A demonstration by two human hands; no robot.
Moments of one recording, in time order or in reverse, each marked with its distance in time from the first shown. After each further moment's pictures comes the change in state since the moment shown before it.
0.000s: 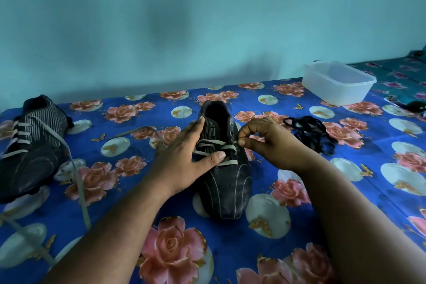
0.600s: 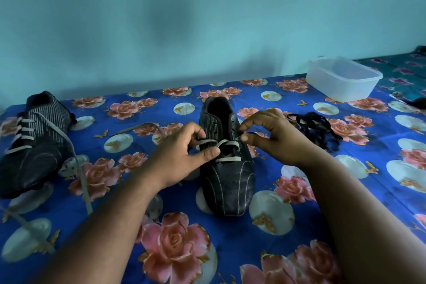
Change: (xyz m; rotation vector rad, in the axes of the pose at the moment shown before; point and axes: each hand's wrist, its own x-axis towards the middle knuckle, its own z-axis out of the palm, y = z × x) left_hand -0.001 -0.012 -0.011 -0.187 0.052 0.092; right_hand -0.002 0.002 0.001 -0.054 0.050 0.014
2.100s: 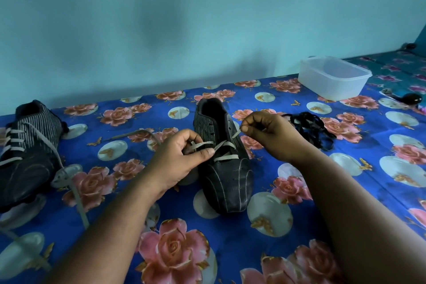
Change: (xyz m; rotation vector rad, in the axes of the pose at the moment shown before) left_hand 0.005 0.008 0.011 -0.479 0.019 -0.121; right_hand 0.005 0.001 0.000 0.170 0.043 0.142
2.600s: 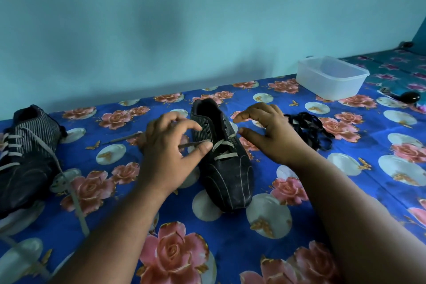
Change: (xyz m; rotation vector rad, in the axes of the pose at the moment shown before) left_hand -0.001 0.005 -0.005 0.565 0.312 0.364; right_hand -0.002 0.001 0.002 -0.239 0.129 -0.125
